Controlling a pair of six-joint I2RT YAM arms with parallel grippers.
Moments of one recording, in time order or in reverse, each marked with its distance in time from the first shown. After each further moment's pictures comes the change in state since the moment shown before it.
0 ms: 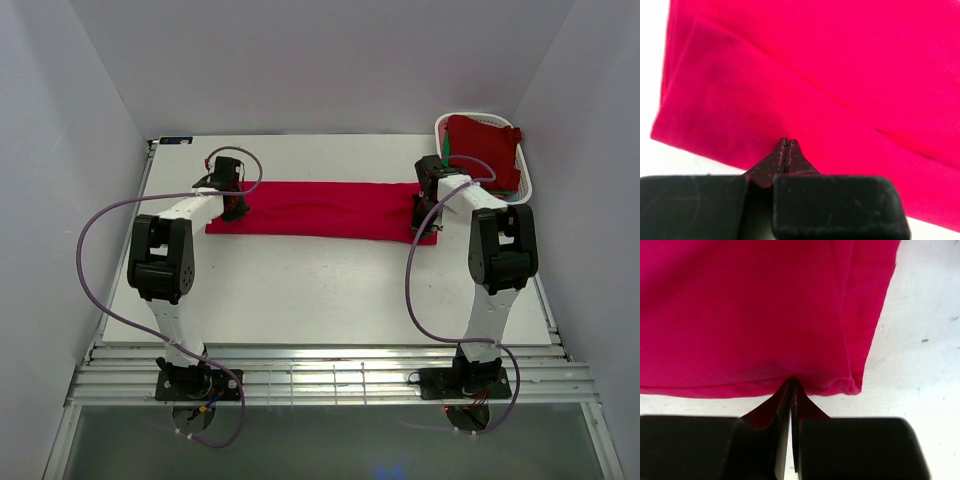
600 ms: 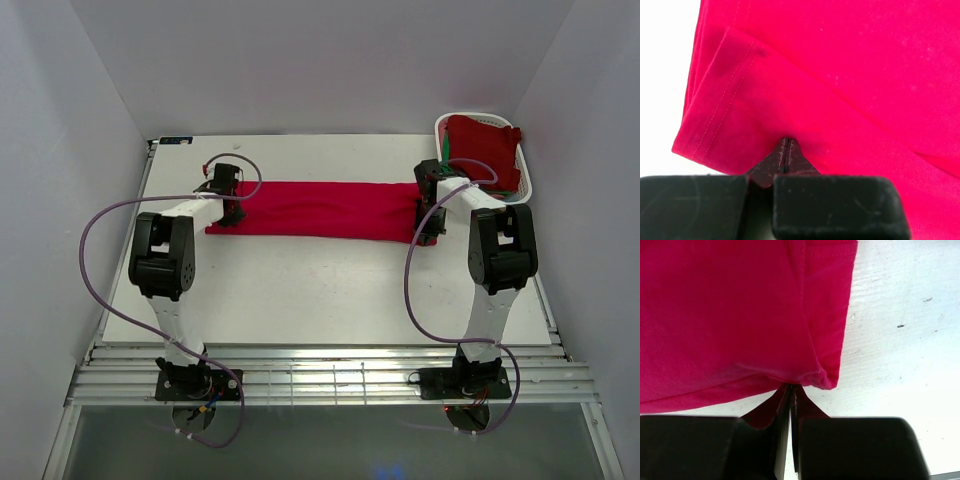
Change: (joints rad) left arm 0.018 0.033 -0.047 0.067 -0.084 0.047; right arm 0.002 0.002 -0.051 -0.013 0.098 0.032
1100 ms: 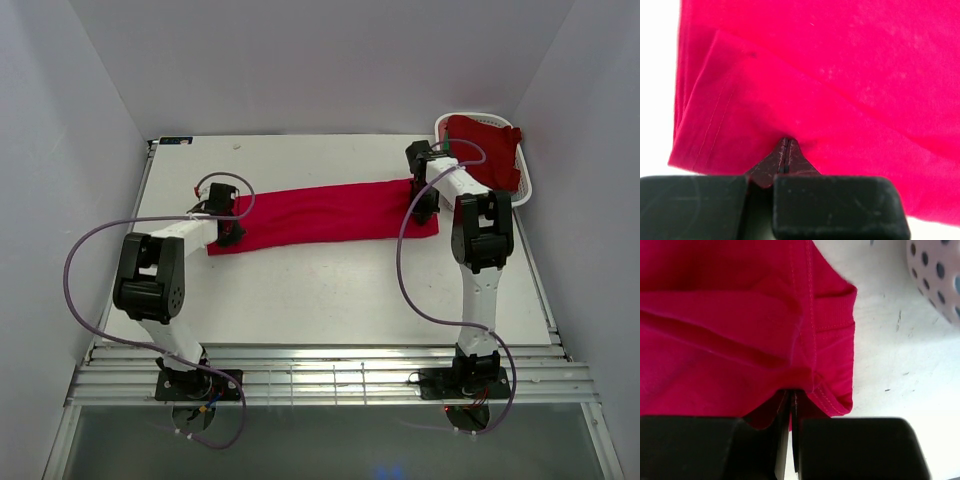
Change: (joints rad) left arm -0.008 -0.167 -0.229 0.041 0.061 -0.140; right arm 0.001 0.247 0.364 -0.117 0.074 -0.011
